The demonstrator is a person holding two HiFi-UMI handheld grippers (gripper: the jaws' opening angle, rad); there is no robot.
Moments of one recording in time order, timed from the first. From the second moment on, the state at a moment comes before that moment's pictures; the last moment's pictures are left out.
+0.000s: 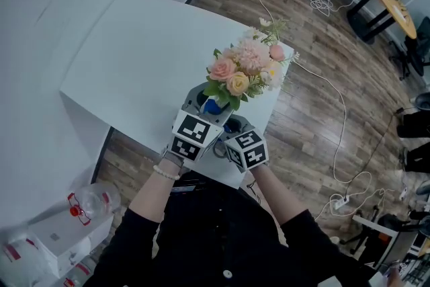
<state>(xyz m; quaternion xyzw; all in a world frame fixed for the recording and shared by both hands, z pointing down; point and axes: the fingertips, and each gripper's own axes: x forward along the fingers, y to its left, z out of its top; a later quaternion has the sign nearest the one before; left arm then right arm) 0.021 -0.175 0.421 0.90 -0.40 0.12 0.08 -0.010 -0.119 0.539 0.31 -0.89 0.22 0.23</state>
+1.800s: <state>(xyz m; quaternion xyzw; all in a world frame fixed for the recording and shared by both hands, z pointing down) 0.018 -0.173 0.416 0.91 -0.39 0.12 0.08 0.065 -0.130 0.543 0.41 -0.85 0.23 0.25</state>
